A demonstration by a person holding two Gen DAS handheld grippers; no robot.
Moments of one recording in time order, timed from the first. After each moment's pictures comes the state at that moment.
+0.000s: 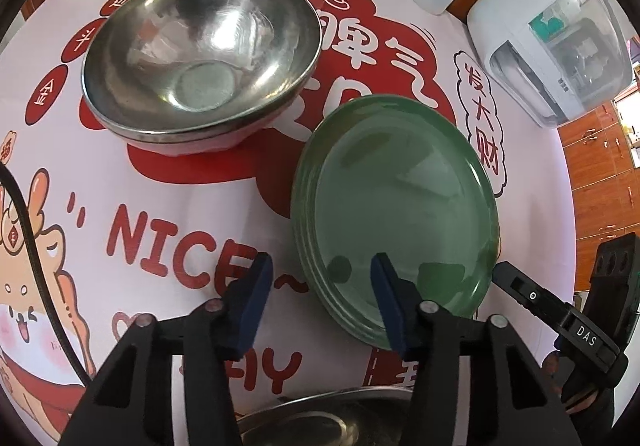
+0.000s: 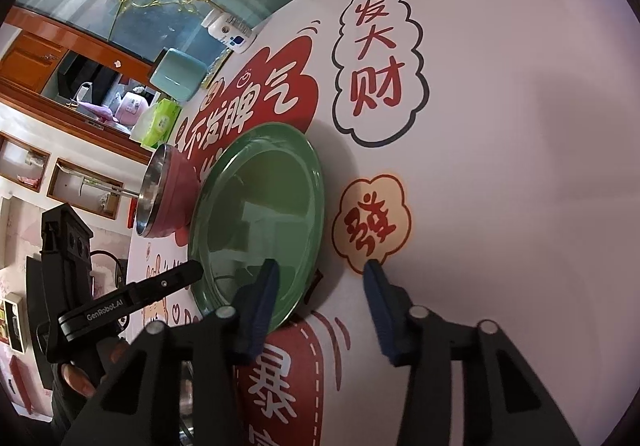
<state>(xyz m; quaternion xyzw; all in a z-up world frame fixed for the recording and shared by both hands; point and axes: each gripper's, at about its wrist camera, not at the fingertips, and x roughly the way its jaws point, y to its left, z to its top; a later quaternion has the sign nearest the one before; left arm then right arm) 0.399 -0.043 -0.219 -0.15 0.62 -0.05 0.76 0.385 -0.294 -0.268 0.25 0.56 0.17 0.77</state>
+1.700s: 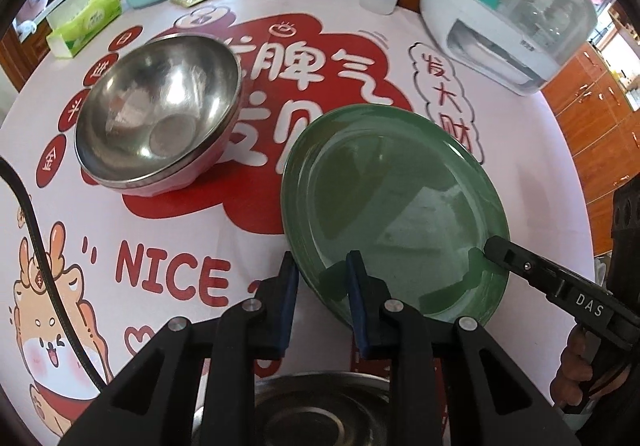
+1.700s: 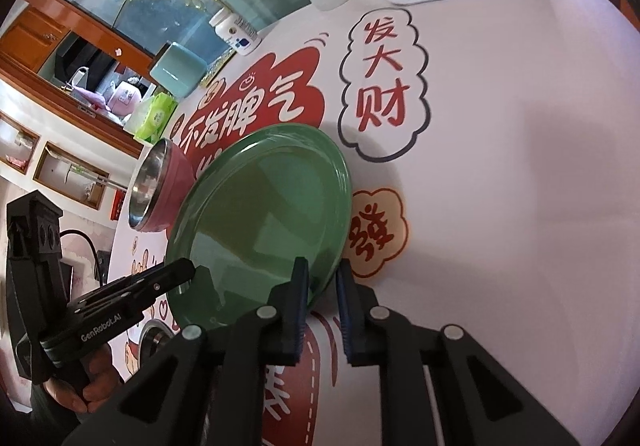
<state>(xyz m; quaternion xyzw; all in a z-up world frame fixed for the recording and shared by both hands) 0.384 -0.079 -0.189 -0.06 0.59 -0.08 0.80 0.378 -0.291 -0.244 0.20 0.55 0.15 0.80</state>
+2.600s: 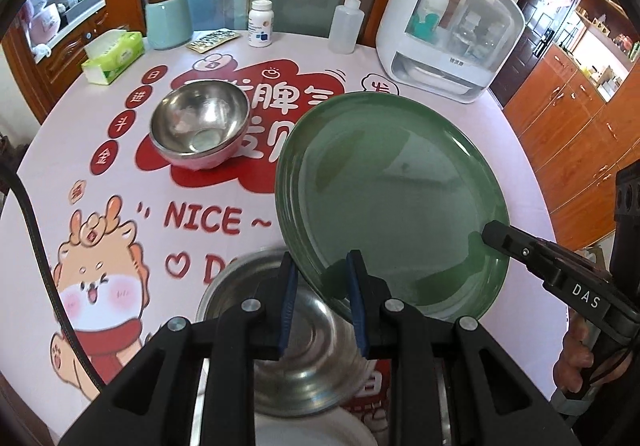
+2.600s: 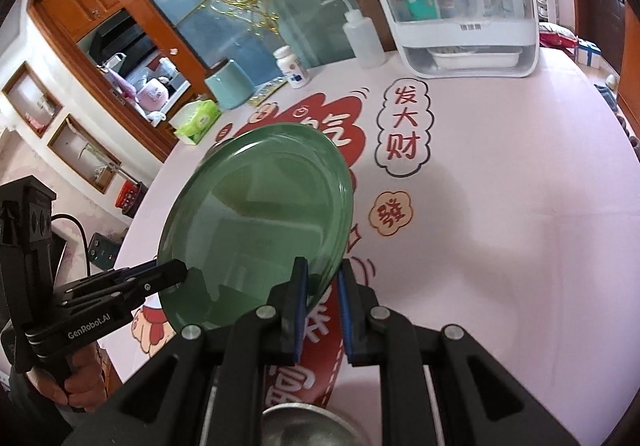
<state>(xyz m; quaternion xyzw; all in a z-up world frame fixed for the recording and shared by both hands) 0.271 -0.074 -0.092 -0.05 0.54 -0.09 0.84 0.281 -0.281 -0.148 0.14 0.48 0.17 0.85</state>
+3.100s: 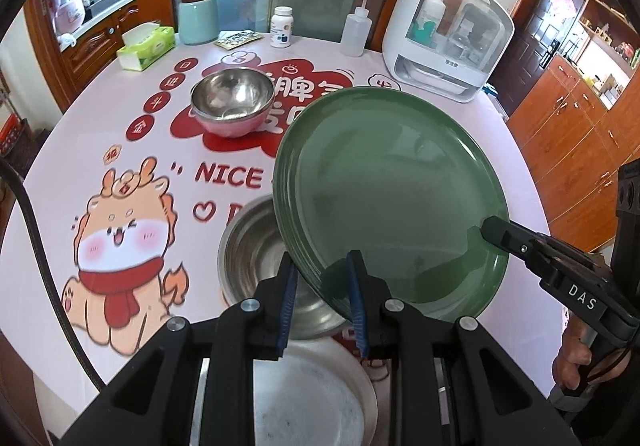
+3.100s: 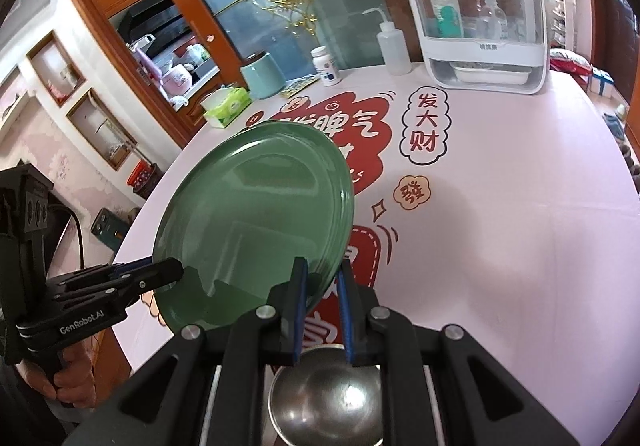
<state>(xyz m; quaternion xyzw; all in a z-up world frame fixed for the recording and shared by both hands) 0.191 -0.062 -0.068 -0.06 0.52 -0.07 0.85 0.218 -0.263 -0.129 0.10 0.46 0.20 0.86</state>
